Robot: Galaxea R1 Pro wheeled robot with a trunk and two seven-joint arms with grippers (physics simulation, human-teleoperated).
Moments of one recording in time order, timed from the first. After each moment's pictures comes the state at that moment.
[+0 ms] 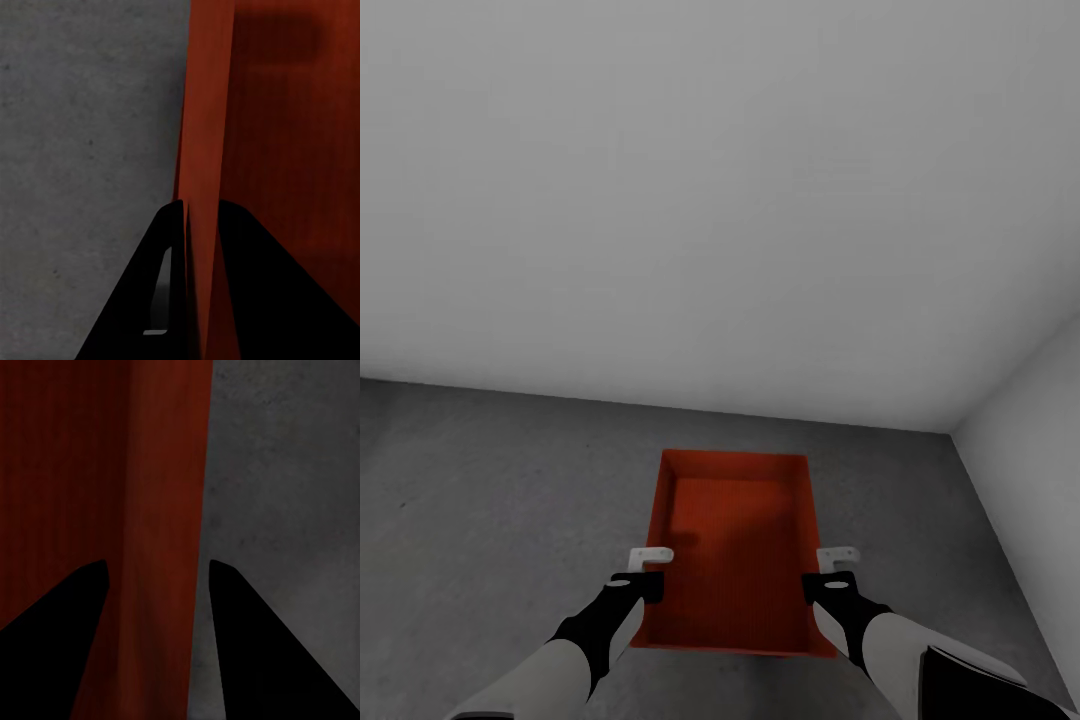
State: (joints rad) left arm -0.67 -0.15 0.04 -0.30 -0.04 0.17 0.16; right arm -0.80 0.09 1.25 0.01 -1.16 0.00 -0.27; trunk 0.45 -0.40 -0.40
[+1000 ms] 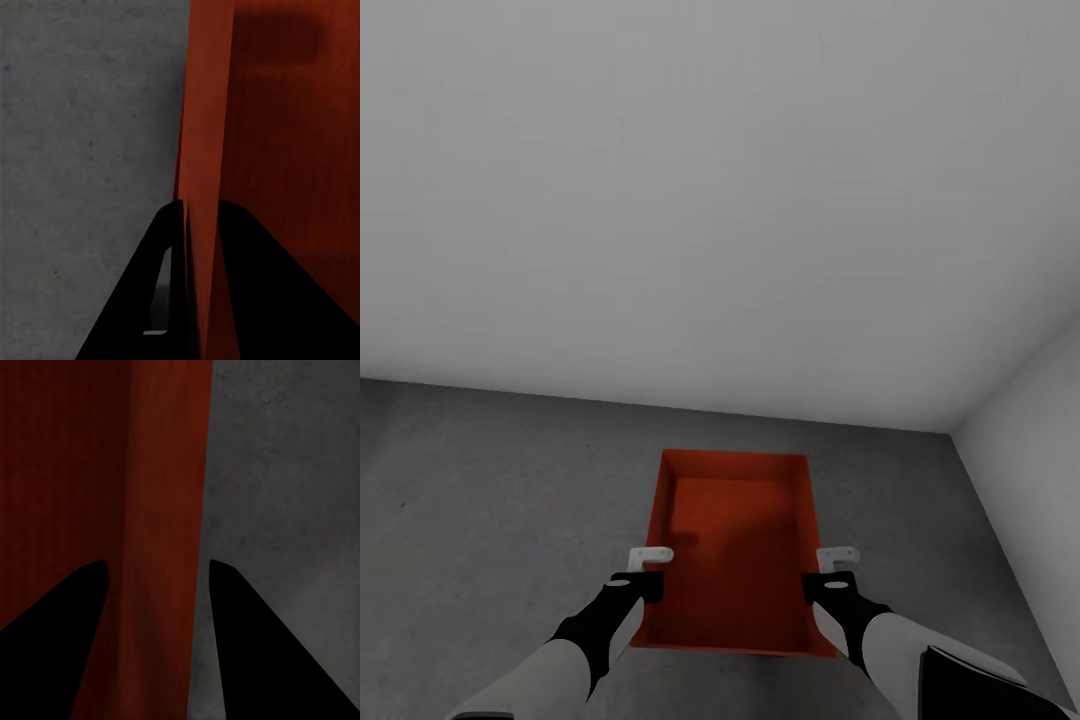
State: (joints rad) left arm -0.67 -0.15 0.04 -0.31 -0.04 0.17 0.15; right arm -0.80 0.09 1.25 0.01 -1.16 0.00 -0.27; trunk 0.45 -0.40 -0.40
